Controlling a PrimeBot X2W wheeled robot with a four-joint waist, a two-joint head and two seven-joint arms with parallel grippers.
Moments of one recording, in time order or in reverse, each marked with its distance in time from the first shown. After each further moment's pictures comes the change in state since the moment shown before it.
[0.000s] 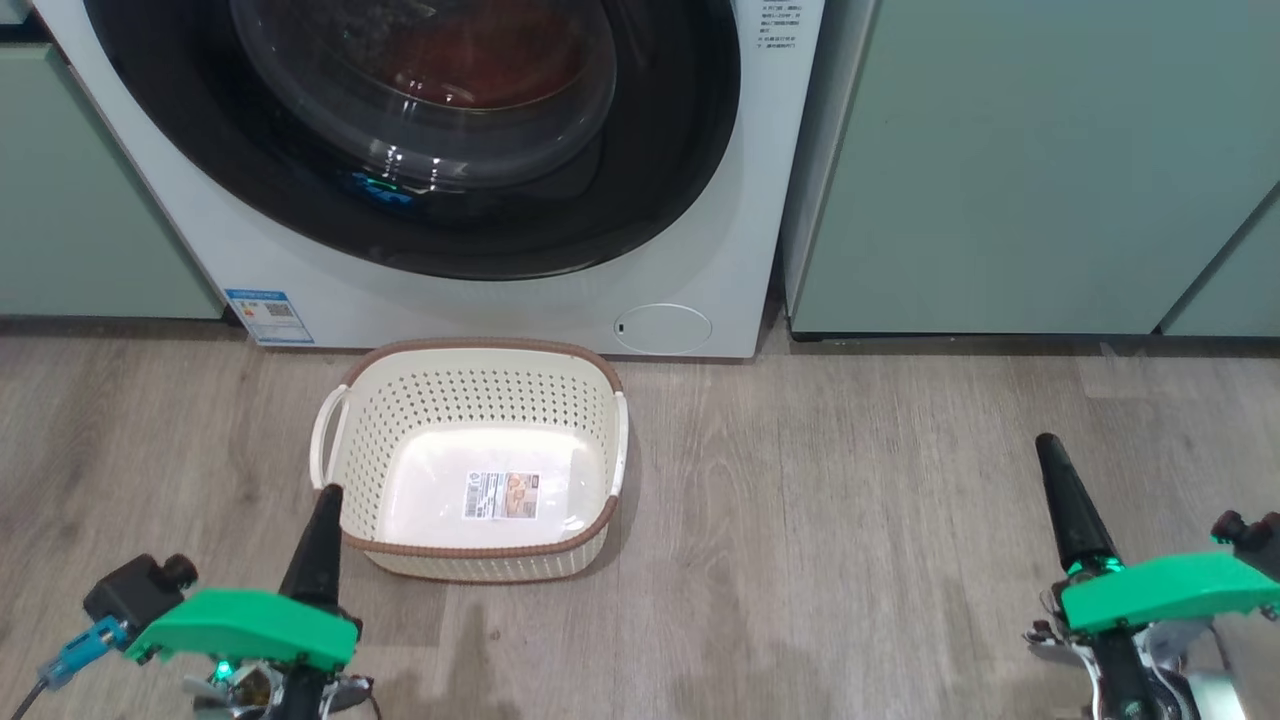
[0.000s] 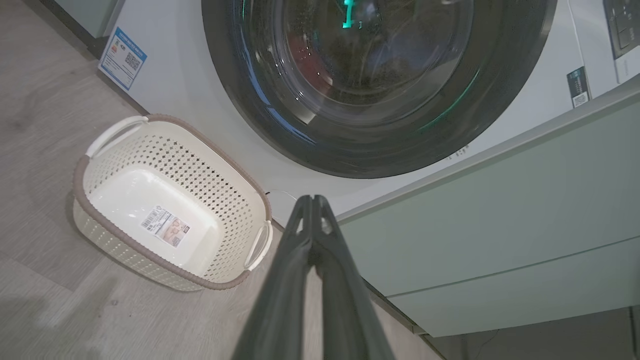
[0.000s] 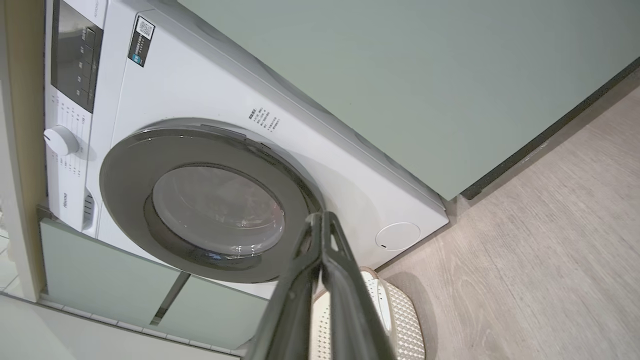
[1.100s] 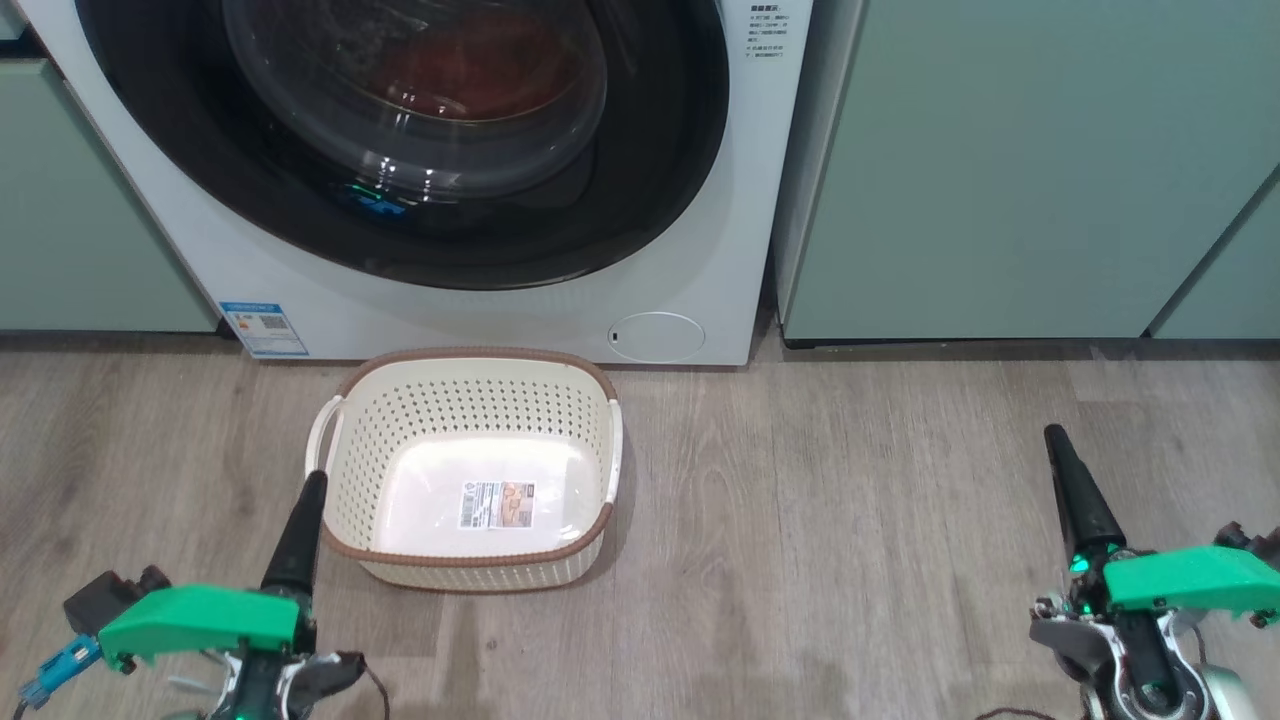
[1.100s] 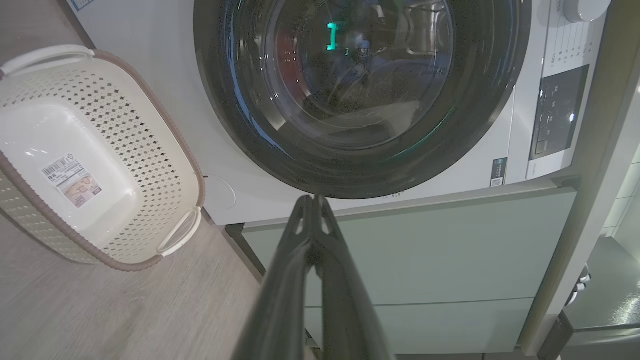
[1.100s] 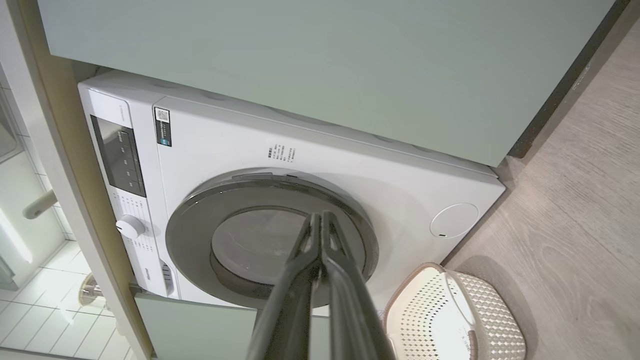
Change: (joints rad) left arm -0.029 -0.016 0.061 0.037 -0.375 -0.044 0.087; right arm -0.045 -0.001 -0.011 0.069 0.367 0.000 0.045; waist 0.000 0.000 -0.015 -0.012
